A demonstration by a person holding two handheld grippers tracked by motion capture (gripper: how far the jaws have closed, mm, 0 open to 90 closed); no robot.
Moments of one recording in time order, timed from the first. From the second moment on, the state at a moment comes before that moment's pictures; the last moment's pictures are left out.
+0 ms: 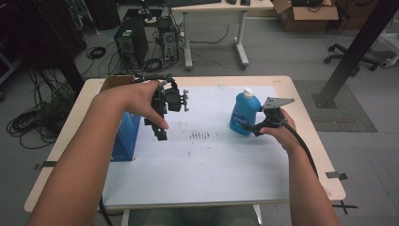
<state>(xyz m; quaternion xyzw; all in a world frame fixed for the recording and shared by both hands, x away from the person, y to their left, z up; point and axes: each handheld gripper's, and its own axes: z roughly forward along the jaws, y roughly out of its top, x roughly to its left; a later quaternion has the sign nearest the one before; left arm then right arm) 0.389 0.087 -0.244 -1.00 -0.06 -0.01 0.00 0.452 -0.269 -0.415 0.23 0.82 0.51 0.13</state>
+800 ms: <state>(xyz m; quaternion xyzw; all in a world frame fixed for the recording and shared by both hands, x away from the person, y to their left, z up) 0.391 0.089 -0.247 -1.00 -0.06 0.00 0.00 0.456 -0.261 -0.427 0.26 0.79 0.53 0.14</state>
